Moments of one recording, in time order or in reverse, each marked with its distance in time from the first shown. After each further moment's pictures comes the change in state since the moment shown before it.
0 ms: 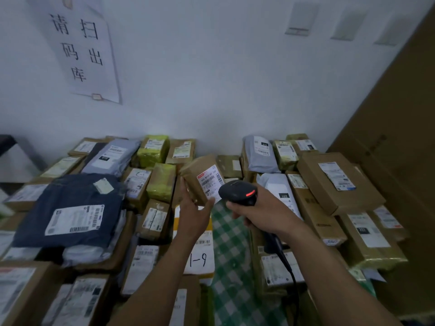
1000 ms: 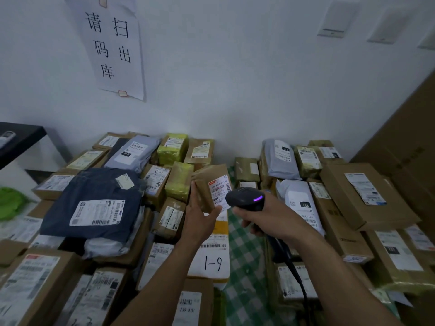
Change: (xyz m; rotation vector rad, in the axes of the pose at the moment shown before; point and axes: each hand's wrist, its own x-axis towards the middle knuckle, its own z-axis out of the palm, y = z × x) left_hand 0.014 -0.031 -0.037 0.152 -0.039 -0.067; right_hand 0.027 -0.001 0.022 -0.046 -0.118 0.094
